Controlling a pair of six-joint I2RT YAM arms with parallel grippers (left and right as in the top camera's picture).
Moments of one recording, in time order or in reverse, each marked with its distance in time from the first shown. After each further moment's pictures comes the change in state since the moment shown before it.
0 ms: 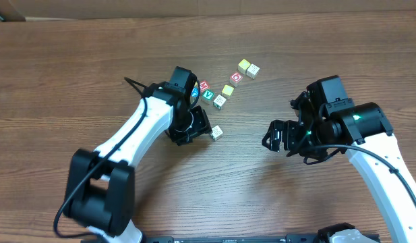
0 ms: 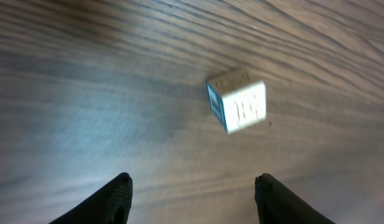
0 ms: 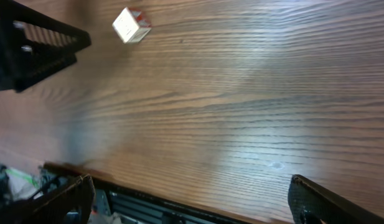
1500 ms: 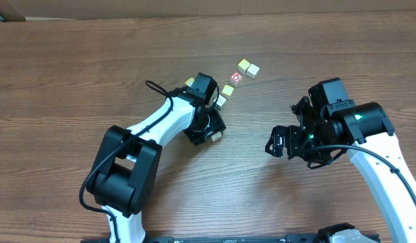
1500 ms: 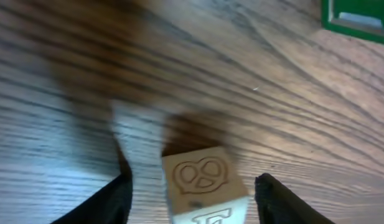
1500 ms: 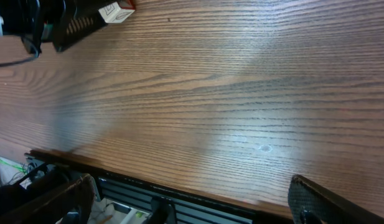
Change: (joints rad) left arm -0.094 0.173 0.016 0.201 -0.055 -0.212; right arm -0.009 0.000 0.000 -0.074 0.003 -0.060
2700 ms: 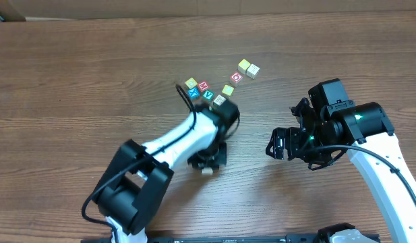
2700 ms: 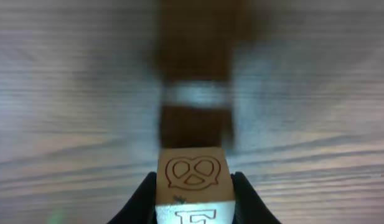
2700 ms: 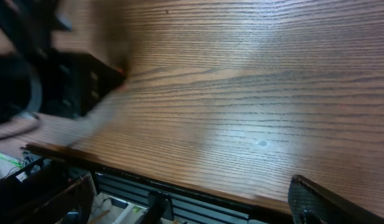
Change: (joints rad) left arm -0.218 -0.085 -0.084 -0.319 -0.181 0.259; right arm 0.000 0.000 0.000 -0.021 0.000 -0.020
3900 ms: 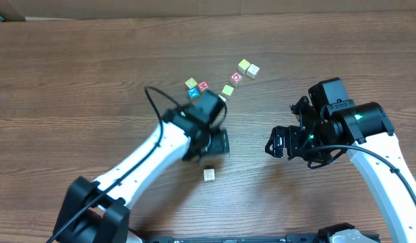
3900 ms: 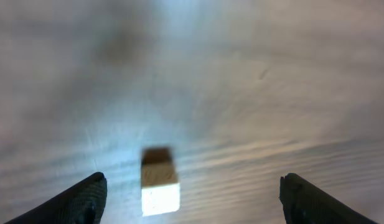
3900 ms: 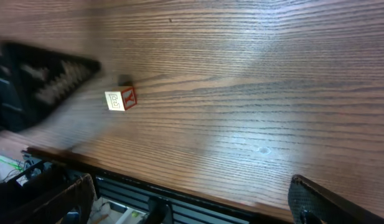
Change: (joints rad) left arm 0.113 -0.260 0.001 0.116 0.050 -0.051; right arm 0.000 0.000 0.000 0.025 0.000 -0.001
